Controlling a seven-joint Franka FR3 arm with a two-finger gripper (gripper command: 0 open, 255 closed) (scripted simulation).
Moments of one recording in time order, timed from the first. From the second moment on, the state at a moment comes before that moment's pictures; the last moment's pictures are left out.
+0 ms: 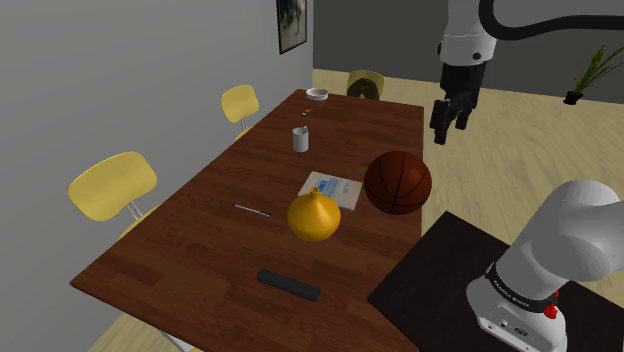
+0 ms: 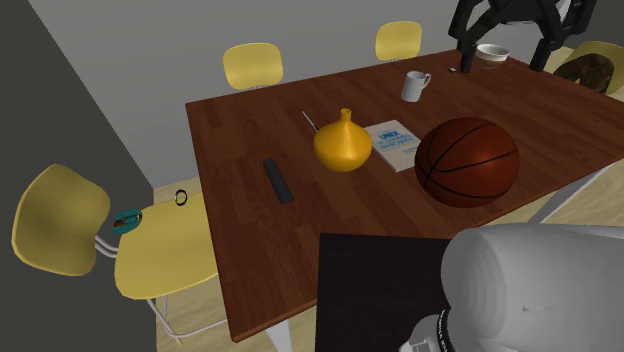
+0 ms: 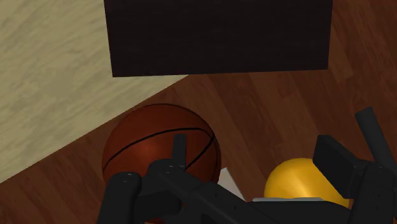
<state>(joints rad) 0.01 -0.77 0.04 -2.36 -0.03 1.44 0.10</state>
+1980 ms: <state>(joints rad) 0.21 -0.09 0.32 -2.49 0.11 2.35 0.20</state>
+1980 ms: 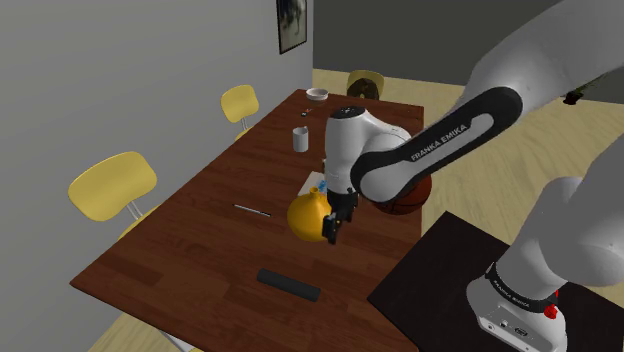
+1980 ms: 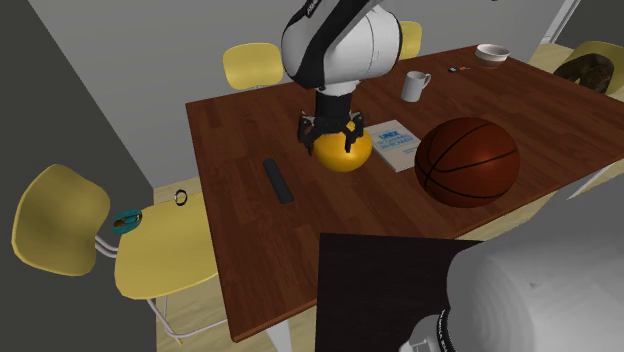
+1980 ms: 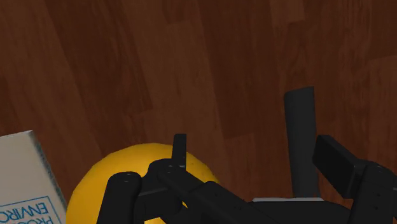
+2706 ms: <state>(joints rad) 0.32 0.33 0.35 -2.27 -0.07 2.58 0.33</state>
